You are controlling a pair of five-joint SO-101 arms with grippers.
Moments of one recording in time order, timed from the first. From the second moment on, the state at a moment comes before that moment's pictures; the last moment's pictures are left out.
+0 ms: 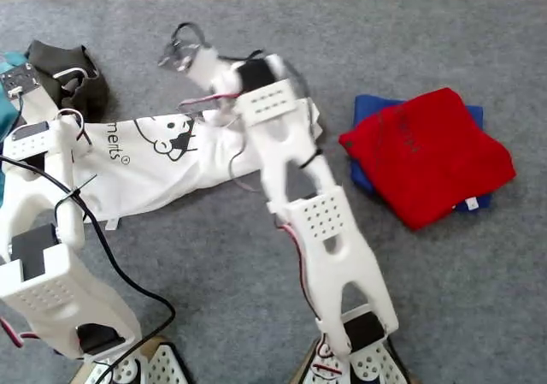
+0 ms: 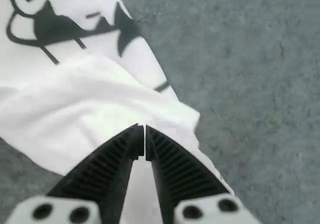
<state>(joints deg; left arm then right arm) -27.4 13.2 15.6 40.0 7.6 -22.3 63.2 -80.0 92.3 42.4</state>
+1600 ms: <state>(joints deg) -27.4 13.2 15.6 40.0 7.6 -8.4 55.1 -47.9 86.2 29.0</state>
